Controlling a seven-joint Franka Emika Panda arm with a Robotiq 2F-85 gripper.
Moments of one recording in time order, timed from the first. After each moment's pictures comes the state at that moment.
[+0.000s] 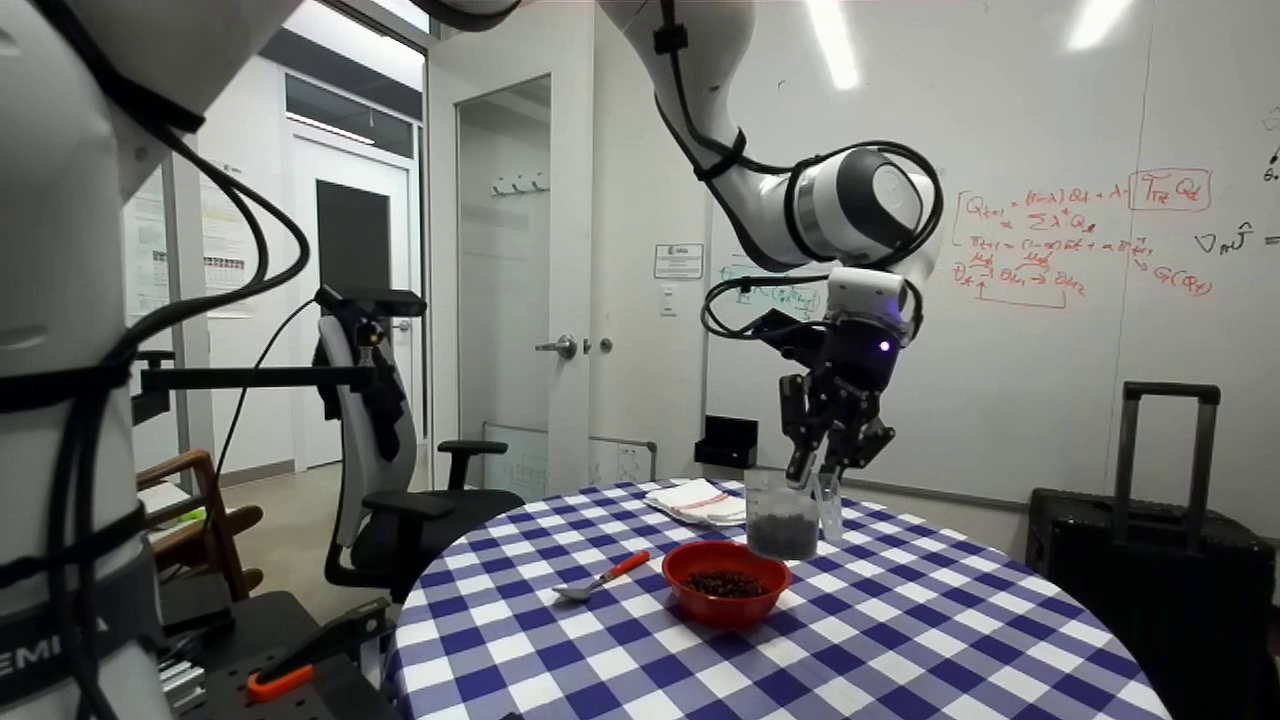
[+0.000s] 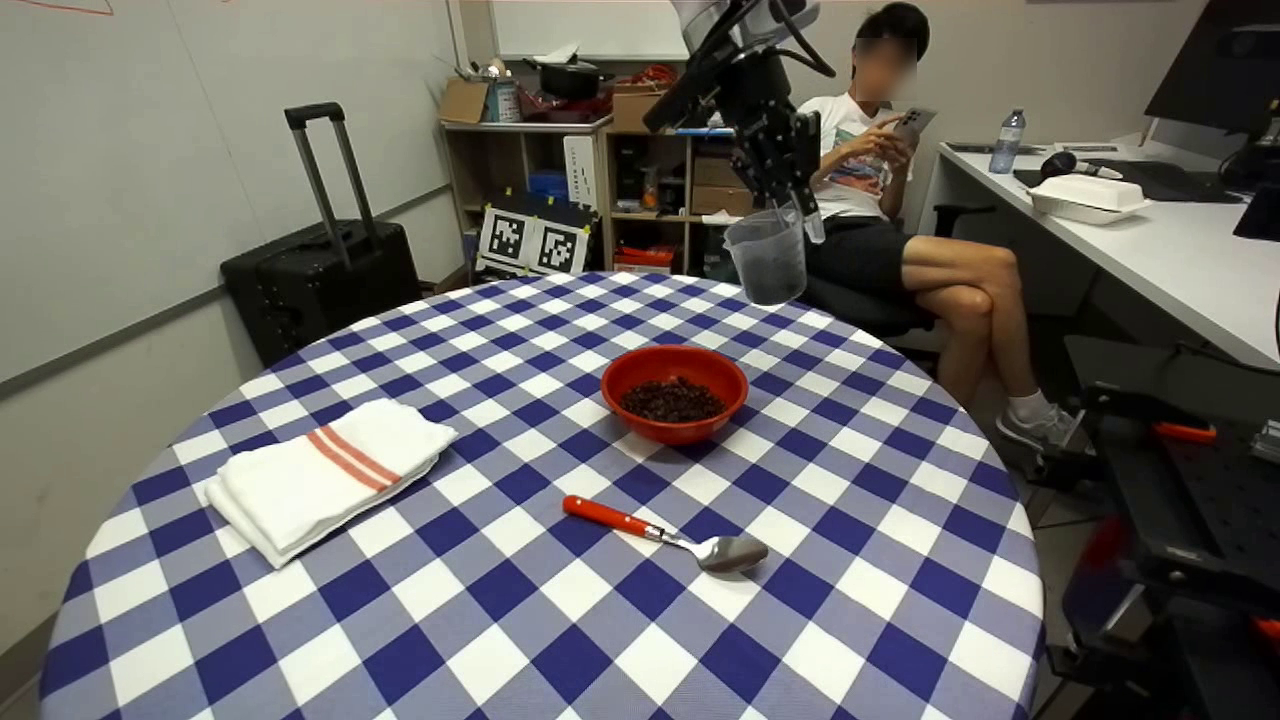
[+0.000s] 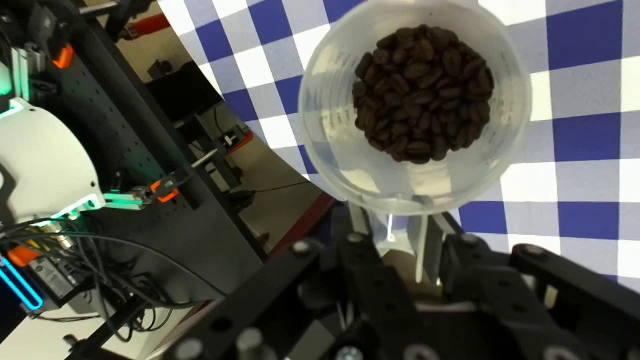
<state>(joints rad) -0.07 0.58 -0.27 -1.65 0.02 1.71 1.82</state>
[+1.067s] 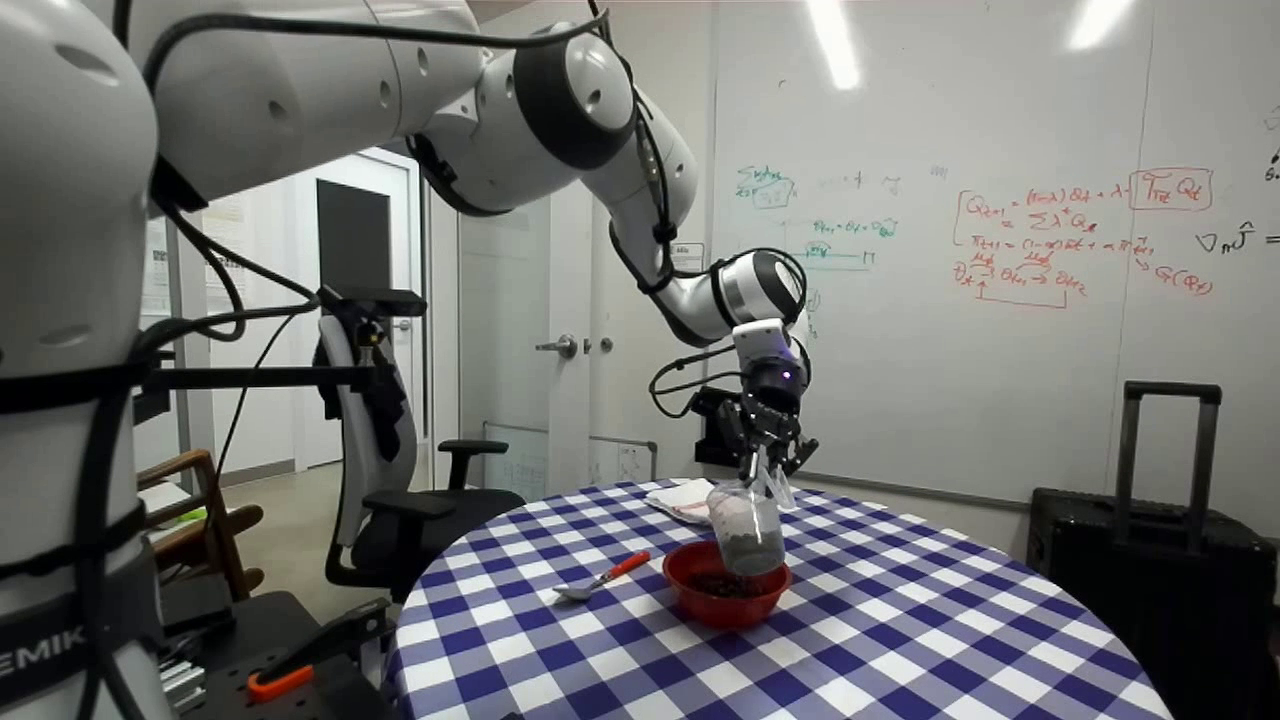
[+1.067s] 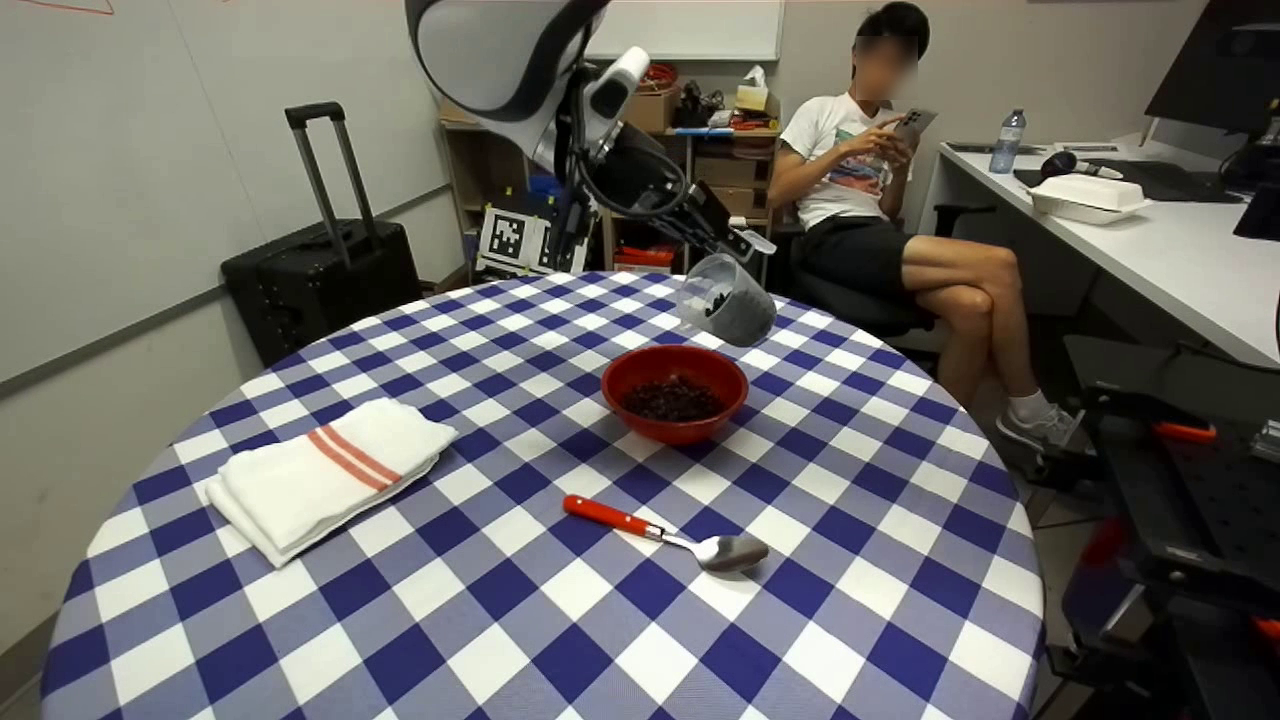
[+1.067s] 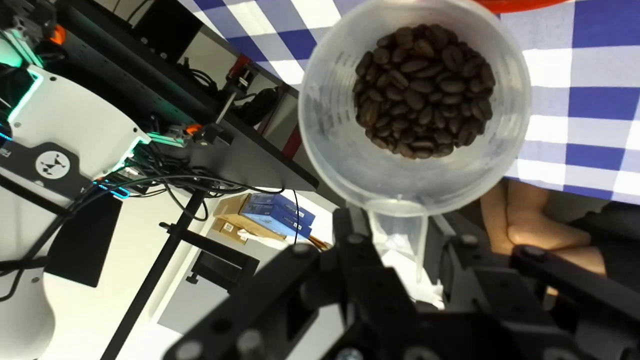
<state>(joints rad) 0.12 1.05 -0.21 -1.04 -0.25 1.23 2.17</state>
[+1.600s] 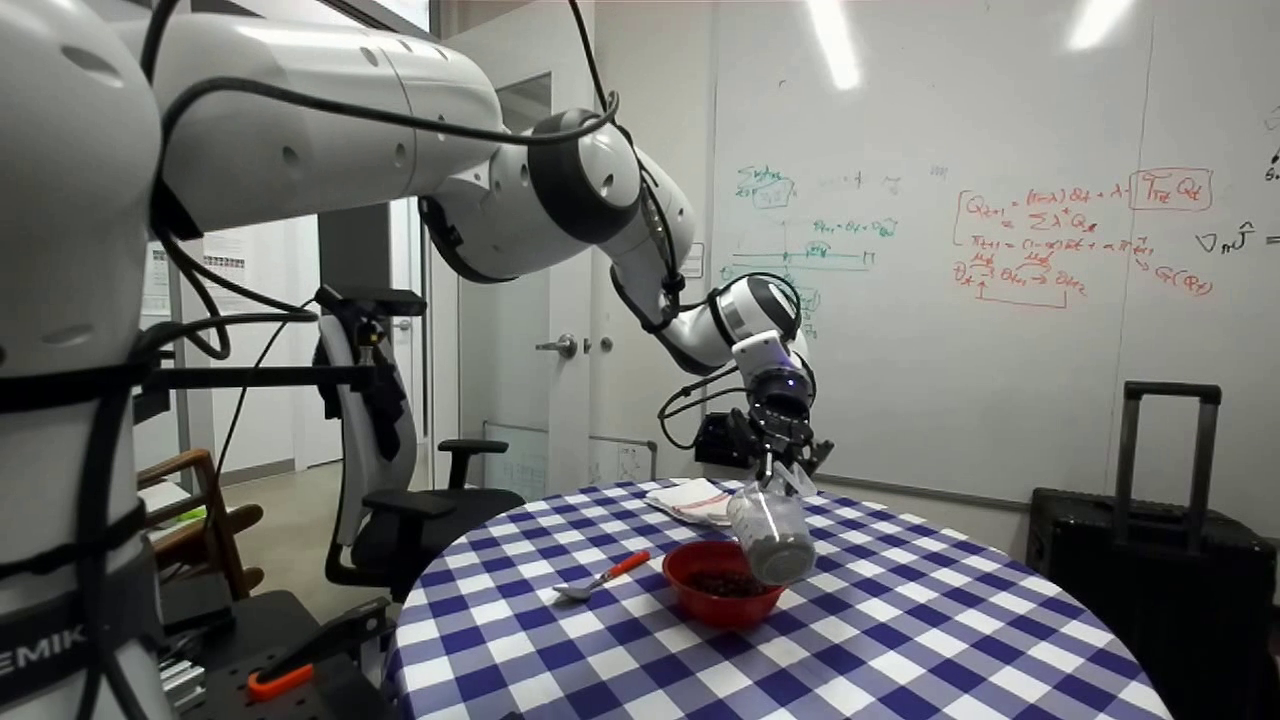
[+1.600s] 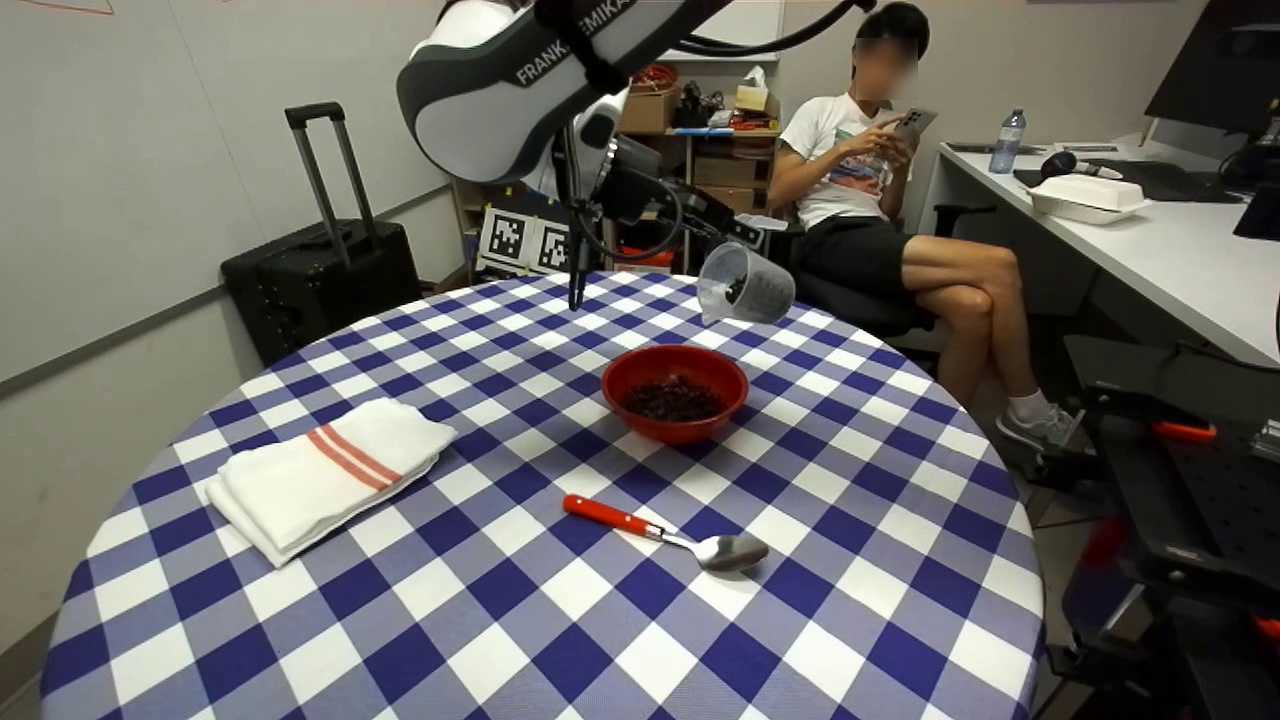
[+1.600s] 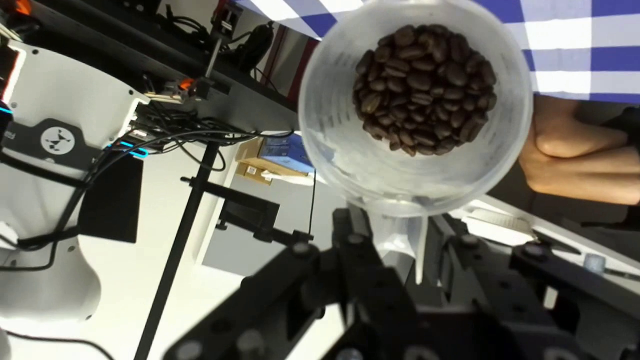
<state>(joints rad) 0.13 1.23 -0.25 -0.78 -0.36 1.02 2.22</state>
